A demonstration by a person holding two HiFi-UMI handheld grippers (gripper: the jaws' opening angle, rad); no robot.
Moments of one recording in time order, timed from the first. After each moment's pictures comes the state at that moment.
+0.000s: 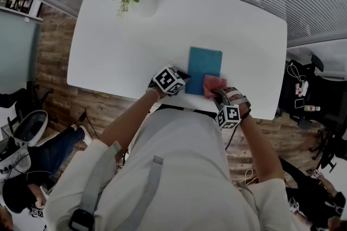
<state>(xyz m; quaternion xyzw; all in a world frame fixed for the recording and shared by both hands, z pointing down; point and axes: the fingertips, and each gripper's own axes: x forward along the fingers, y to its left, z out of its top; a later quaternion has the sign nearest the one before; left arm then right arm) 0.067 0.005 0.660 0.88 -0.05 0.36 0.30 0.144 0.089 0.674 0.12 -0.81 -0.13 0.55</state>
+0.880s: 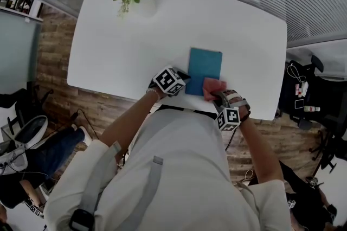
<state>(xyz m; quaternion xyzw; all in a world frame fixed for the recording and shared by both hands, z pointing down) 0.067 0.006 0.659 0.88 -0.05 0.36 0.30 0.143 0.099 0.672 0.12 -0.82 -0.11 0.55</state>
